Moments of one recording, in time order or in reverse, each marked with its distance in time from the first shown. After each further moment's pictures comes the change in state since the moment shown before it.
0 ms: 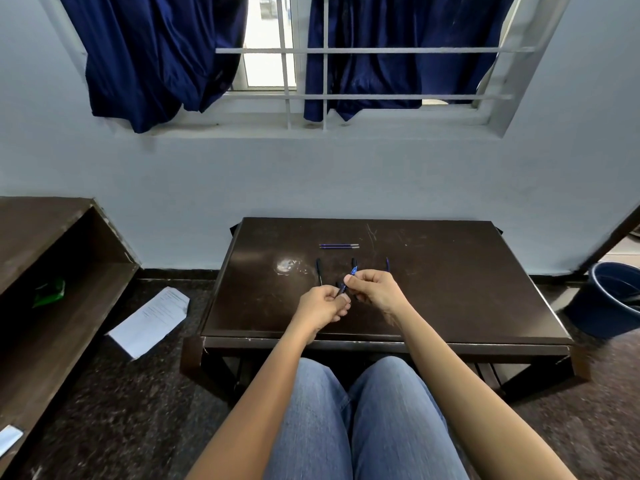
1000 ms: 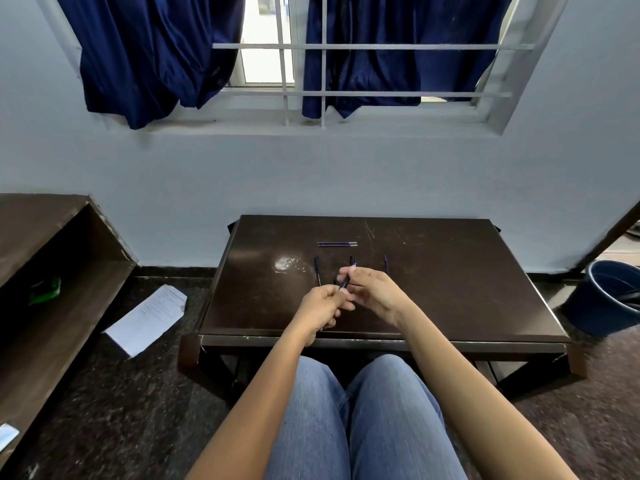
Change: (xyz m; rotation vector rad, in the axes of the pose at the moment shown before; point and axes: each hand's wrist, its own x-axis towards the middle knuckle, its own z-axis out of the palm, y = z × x) left_hand -0.004 0.002 0.005 -0.149 -0.055 -0.017; right_hand 0.002 0.002 -0.005 0.232 -0.157 0.134
